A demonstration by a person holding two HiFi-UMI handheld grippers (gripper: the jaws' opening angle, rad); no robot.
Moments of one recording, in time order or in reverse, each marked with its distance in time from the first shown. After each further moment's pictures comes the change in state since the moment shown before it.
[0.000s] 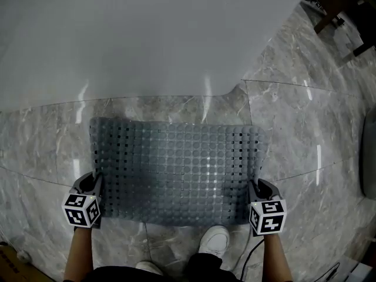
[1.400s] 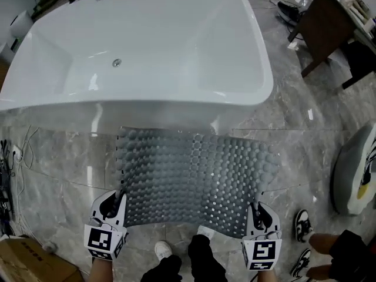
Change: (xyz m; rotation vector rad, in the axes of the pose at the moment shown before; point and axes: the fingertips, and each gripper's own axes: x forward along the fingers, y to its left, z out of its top) left arm -0.323 -0.083 0.305 0.150 -0.258 -0.052; right arm -0.349 0.034 0.269 -0.182 -0.246 -0.030
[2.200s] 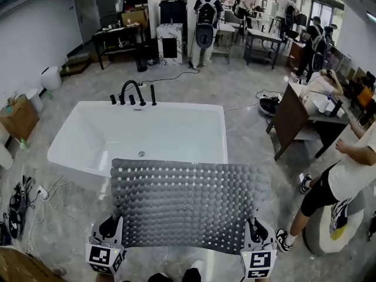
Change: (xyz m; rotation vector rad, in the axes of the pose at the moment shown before) left arm -0.299 0.032 0.334 -0.011 -0.330 0.188; right arm -0.292 -0.090 0.323 -0.067 -0.344 -0.091
